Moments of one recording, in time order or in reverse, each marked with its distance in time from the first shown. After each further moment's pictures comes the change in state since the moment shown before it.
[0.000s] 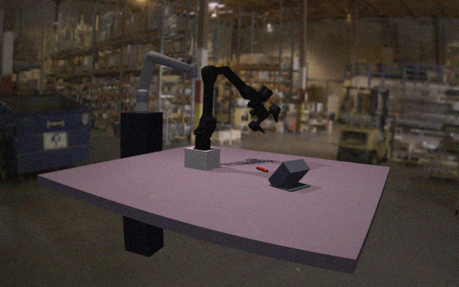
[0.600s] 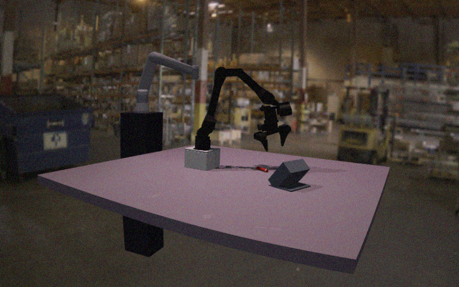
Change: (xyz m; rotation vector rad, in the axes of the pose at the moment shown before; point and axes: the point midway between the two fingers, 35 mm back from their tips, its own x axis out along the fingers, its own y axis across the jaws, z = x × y) arm -0.041 0.070 -0.185 -0.086 0.249 0.486
